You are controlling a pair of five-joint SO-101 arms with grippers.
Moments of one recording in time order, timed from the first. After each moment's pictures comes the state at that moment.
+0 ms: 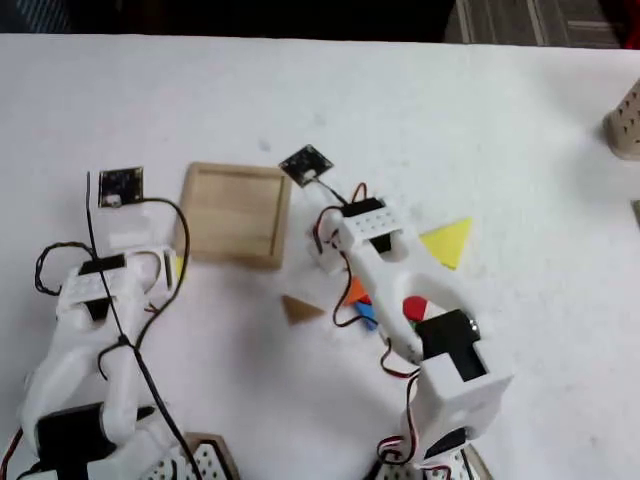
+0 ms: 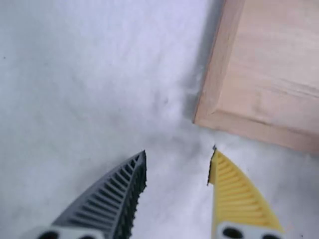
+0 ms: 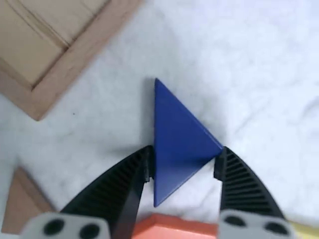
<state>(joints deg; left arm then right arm) -19.6 -17.6 58.9 37.2 0.0 -23.6 13.4 23.2 46.4 21.6</state>
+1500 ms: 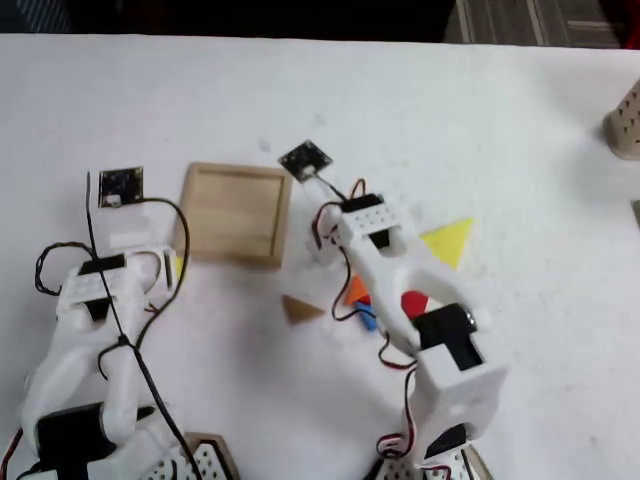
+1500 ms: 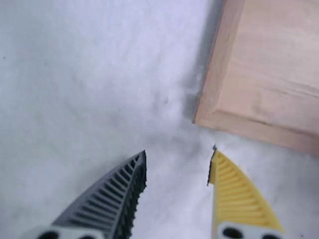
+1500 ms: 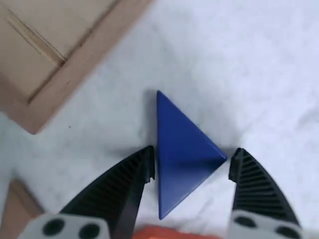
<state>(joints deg) -19.6 -17.6 58.9 37.2 0.0 -23.1 16.6 19.4 46.2 21.5</state>
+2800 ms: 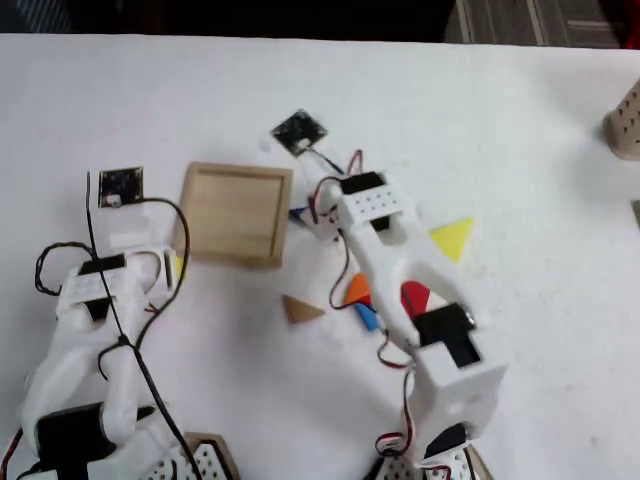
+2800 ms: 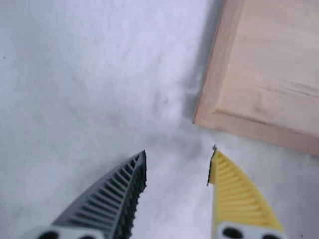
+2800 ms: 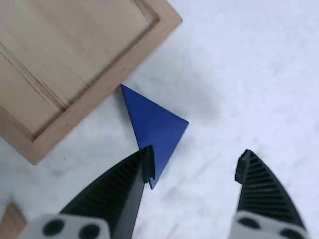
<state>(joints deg) -19.6 -17.6 58.9 37.2 0.0 -23.5 18.0 9.9 47.8 26.2</state>
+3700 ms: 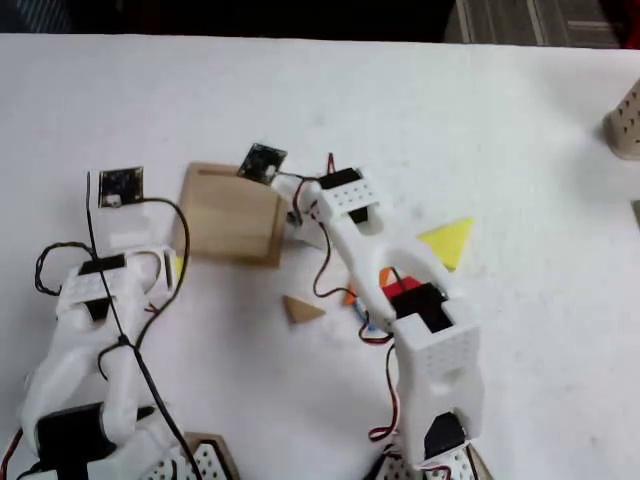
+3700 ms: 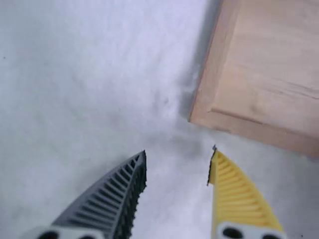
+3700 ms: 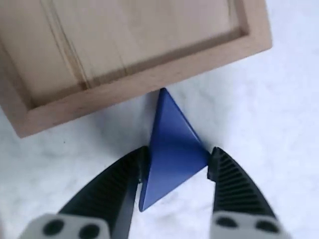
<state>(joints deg) -19.6 -17.6 58.9 37.2 0.0 -25.8 28.6 1.0 52.6 46.5</state>
